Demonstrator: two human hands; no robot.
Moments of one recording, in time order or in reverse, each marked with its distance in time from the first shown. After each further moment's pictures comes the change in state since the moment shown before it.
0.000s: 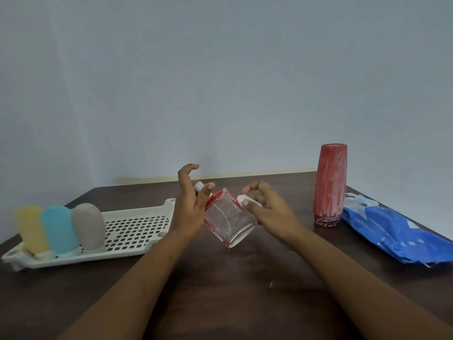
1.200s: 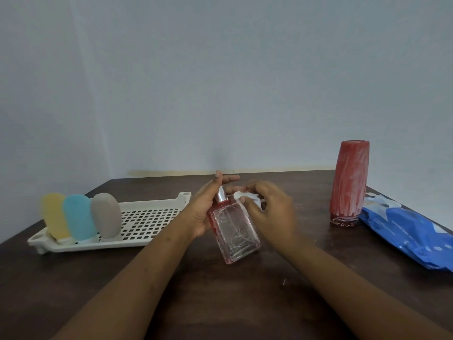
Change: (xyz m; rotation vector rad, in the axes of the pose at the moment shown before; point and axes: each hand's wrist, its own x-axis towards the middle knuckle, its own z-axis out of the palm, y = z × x) left_hand 0.005 0.015 -0.007 -0.689 -0.300 -0.655; right_hand -0.005 -0.004 0.032 -0.452 0.266 -0.415
